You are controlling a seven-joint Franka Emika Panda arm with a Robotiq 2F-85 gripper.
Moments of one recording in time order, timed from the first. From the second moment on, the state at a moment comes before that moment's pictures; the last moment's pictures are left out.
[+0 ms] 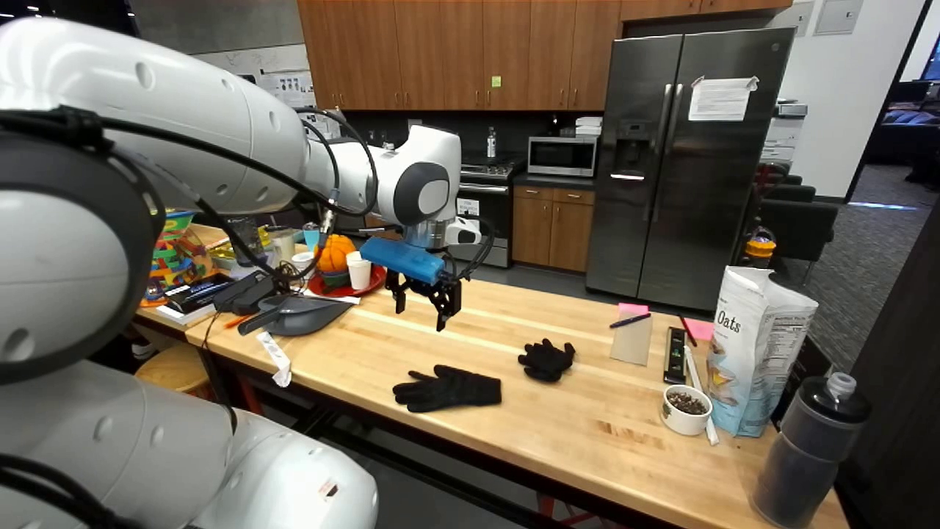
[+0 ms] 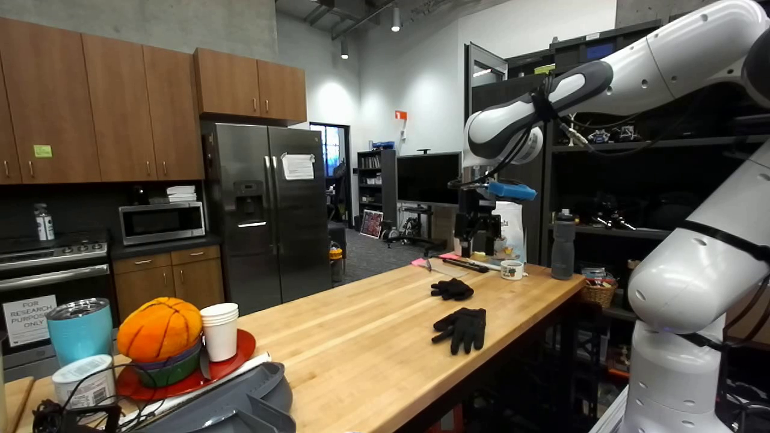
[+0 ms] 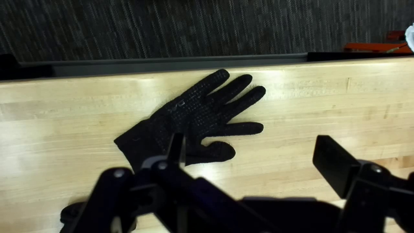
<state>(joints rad) 0.05 -0.57 -0.01 -2.50 0.15 1.87 0.01</state>
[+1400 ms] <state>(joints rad) 0.05 -0.57 -0.01 -2.50 0.15 1.87 0.01</state>
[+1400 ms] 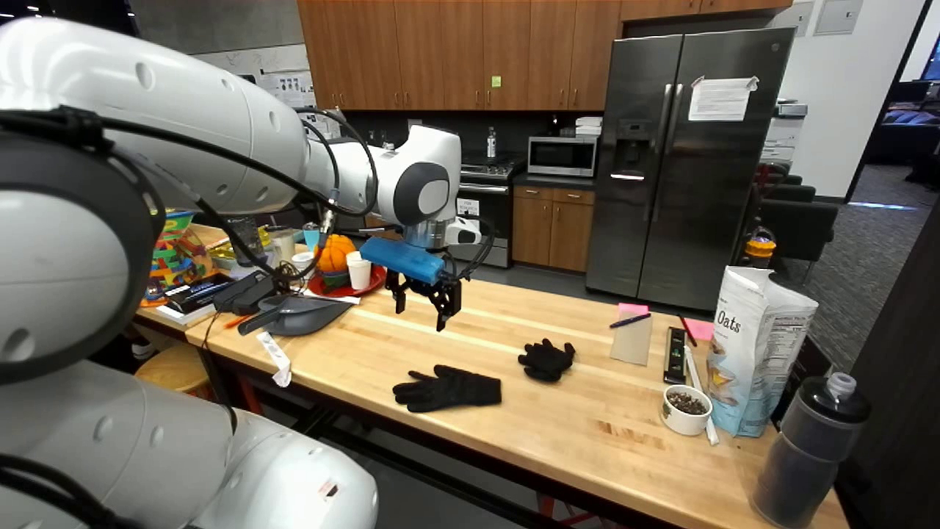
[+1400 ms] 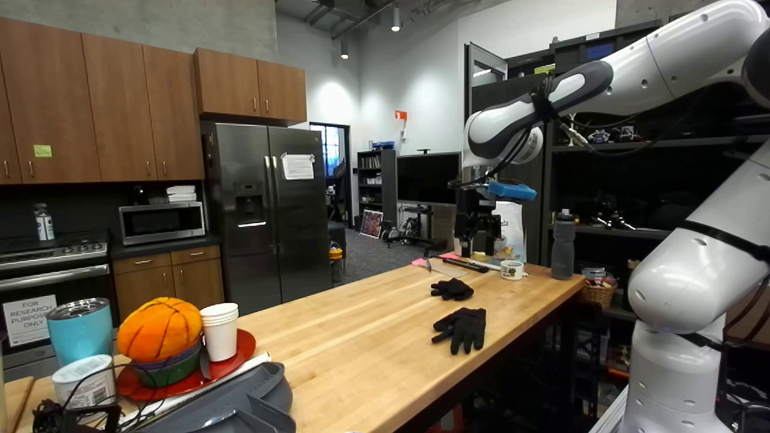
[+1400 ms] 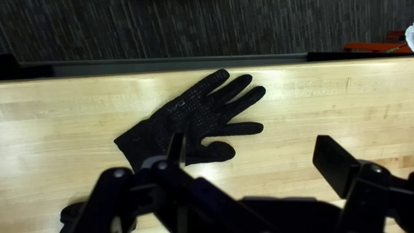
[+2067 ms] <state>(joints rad) -0.03 -0.53 -0.01 -2.50 0.15 2.03 0.17</state>
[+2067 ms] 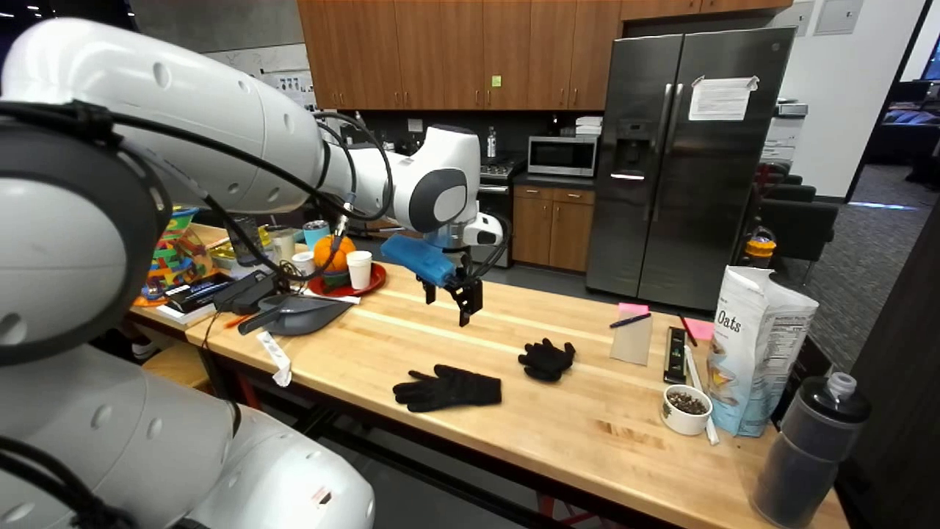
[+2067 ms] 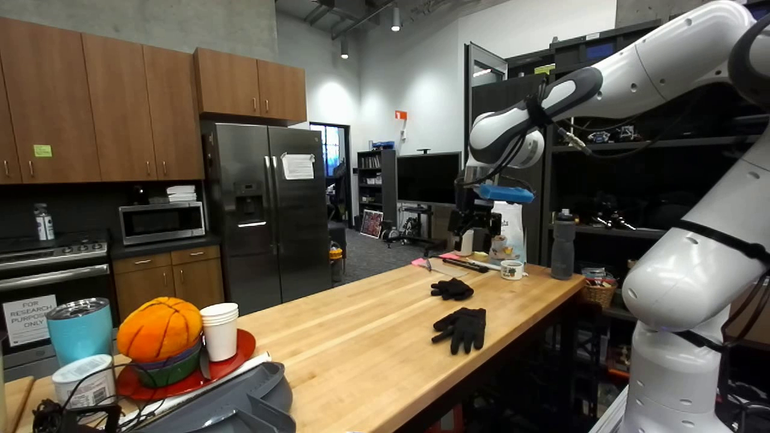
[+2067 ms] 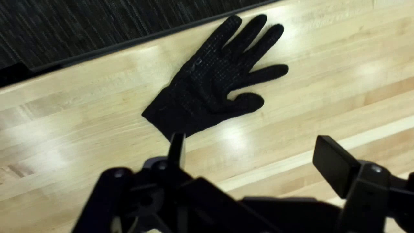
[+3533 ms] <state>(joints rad) -0.08 -0.14 -0.07 -2.42 0.36 2.23 0.40</state>
